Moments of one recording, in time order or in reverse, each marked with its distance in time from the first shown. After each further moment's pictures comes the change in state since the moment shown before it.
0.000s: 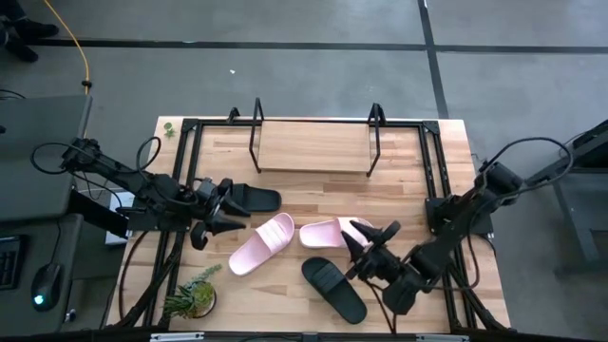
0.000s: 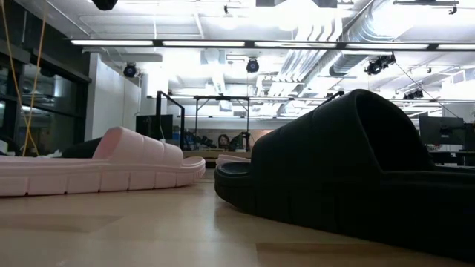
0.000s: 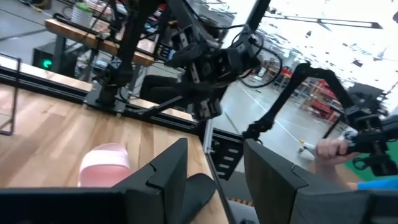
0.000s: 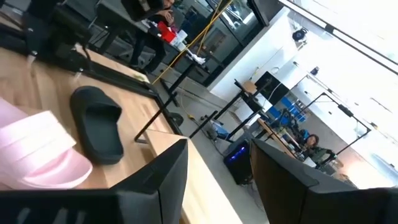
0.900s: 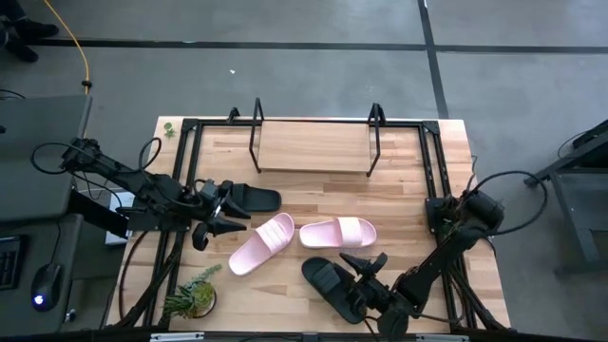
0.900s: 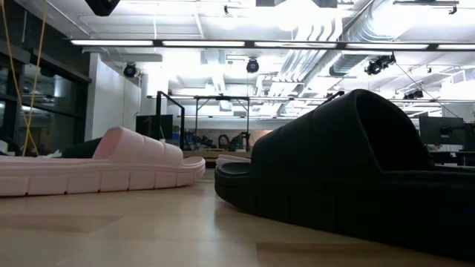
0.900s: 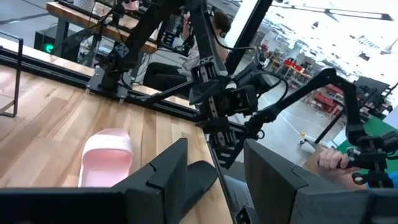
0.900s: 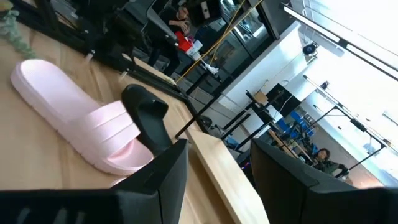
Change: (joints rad) left arm 0.000 0.001 0.000 -0.058 -0.003 -0.031; right arm 0.092 0.294 0.001 0.434 0.026 -0.179
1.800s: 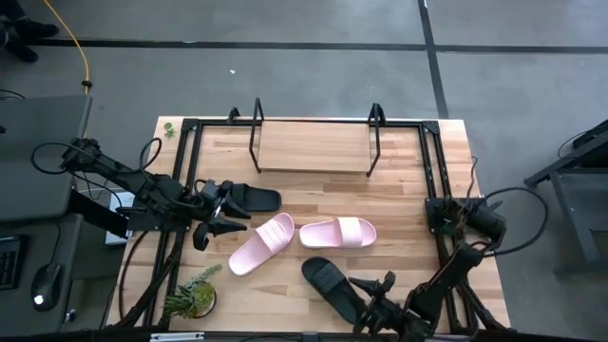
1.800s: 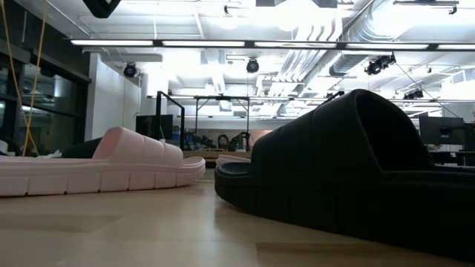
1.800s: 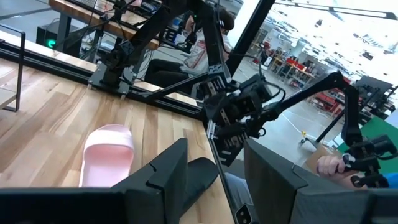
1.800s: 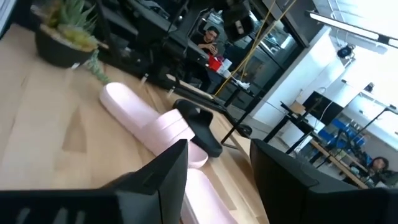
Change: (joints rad) left arm 0.000 0.001 0.000 -0.010 -0.003 -0.014; right arm 0.131 0.087 -0.001 0.002 -0.015 0.230
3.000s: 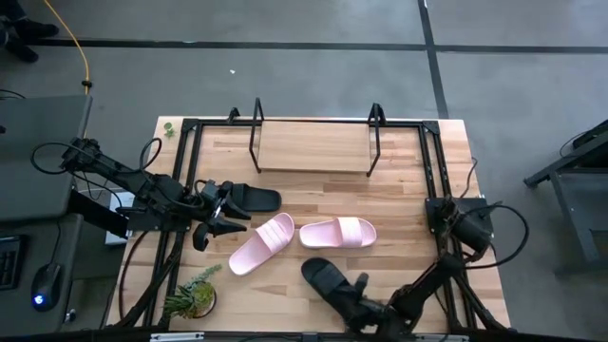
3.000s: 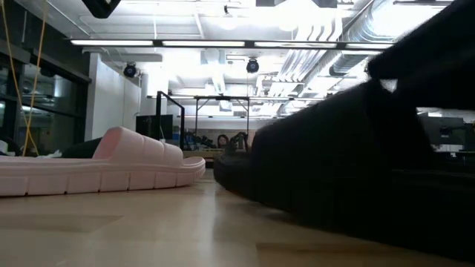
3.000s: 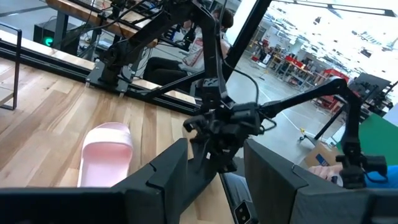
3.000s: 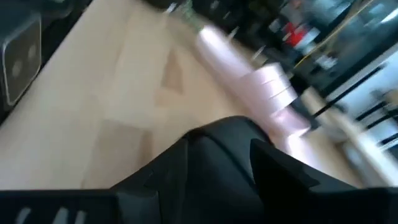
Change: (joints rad) left arm 0.000 0.000 0.000 -0.006 0.011 0.002; right arm -0.091 0.130 0.076 -0.365 -0.443 0.388
